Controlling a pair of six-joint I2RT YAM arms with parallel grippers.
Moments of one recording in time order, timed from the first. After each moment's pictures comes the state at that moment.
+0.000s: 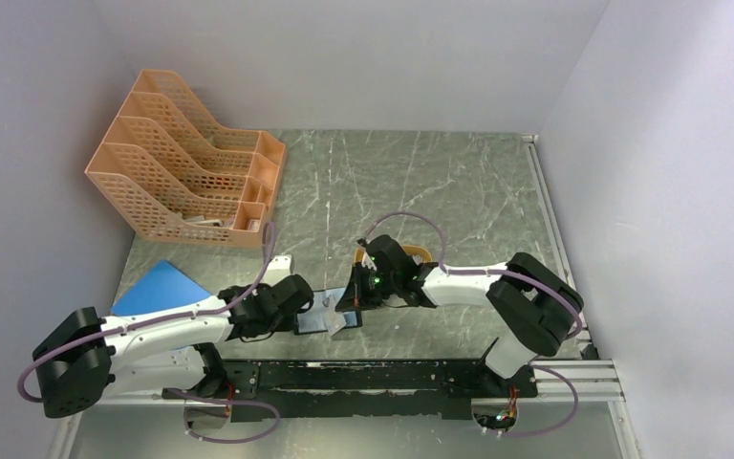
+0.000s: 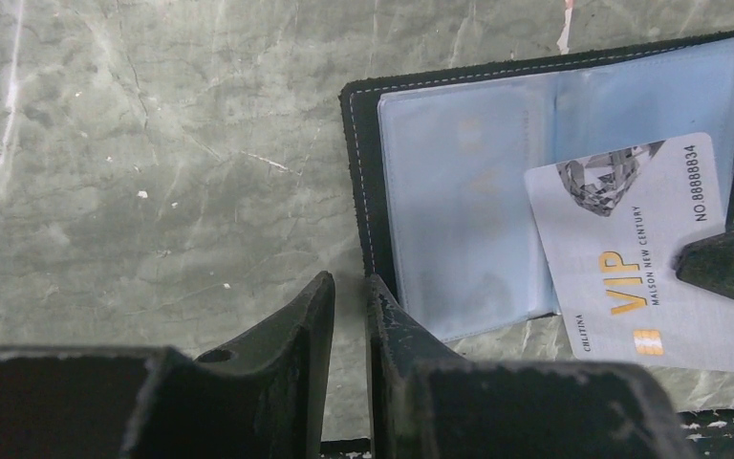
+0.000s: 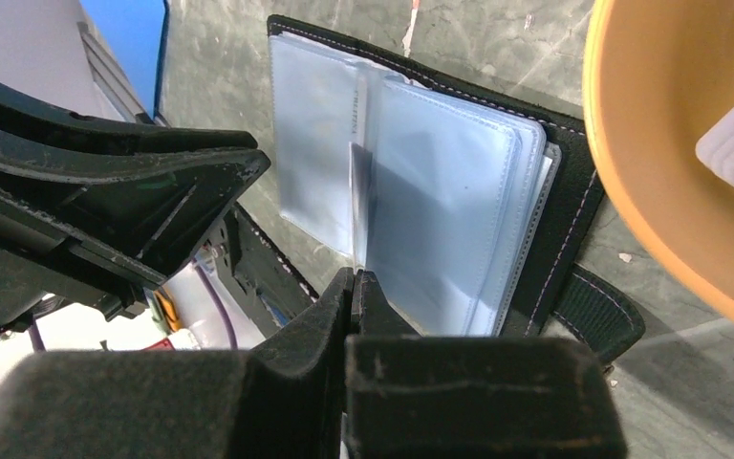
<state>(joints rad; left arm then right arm) -1.02 1.07 0.49 -0.56 -0.42 -0.99 0.87 1.59 0.66 0.17 -0.41 0.91</state>
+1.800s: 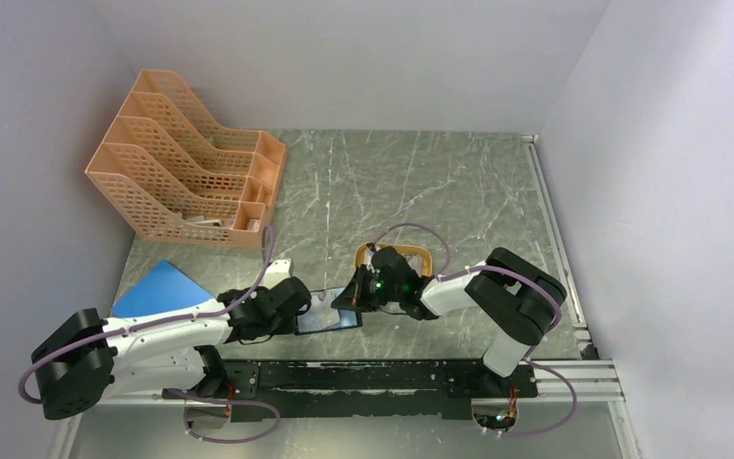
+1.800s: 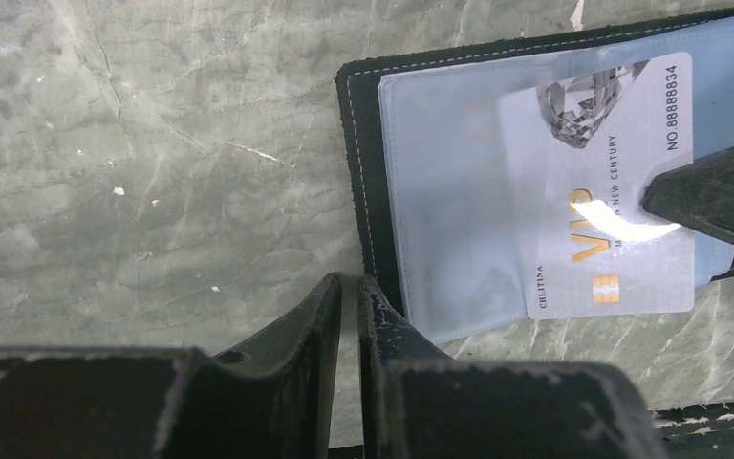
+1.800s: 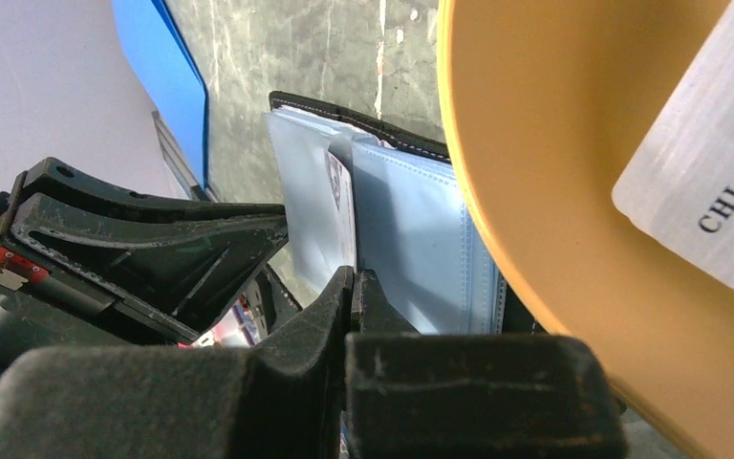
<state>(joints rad) -1.02 1.07 0.44 -0.50 -0.38 -0.98 0.89 1.68 0.52 0.55 -0.31 1.12</state>
